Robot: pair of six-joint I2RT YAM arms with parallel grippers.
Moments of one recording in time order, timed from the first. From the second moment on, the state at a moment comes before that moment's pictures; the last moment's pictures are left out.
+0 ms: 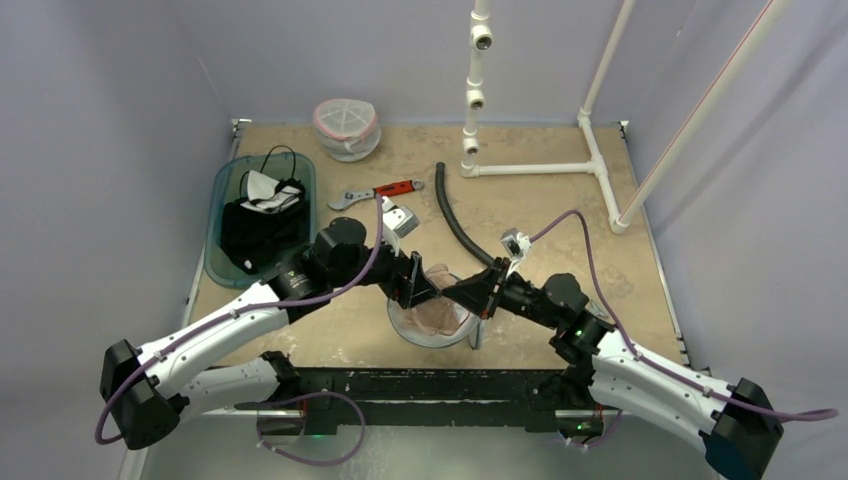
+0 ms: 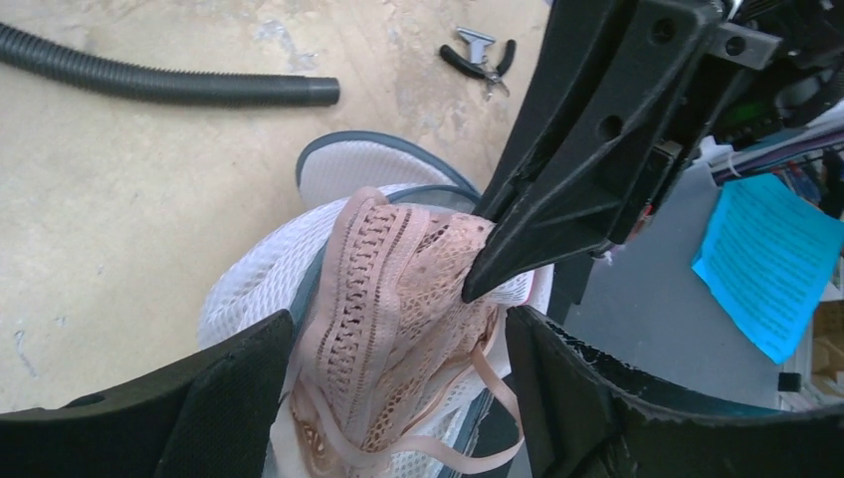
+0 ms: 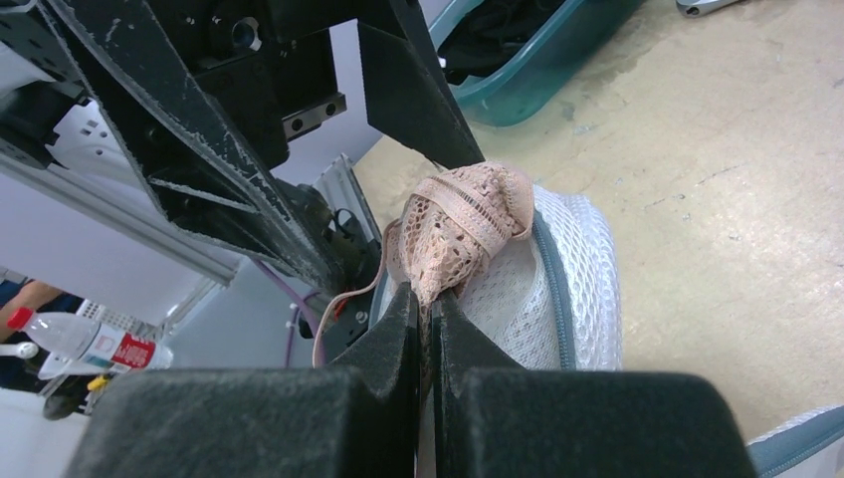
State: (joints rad) left arm -0.84 1.02 0.83 -0.24 0.35 -0.37; right arm 0.82 0.72 0.30 0.45 -0.32 0.67
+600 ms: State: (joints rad) left arm -0.83 1.07 0.78 -0.12 0.53 -0.40; right arm 0.82 0.71 0.31 0.43 -0.33 0.67
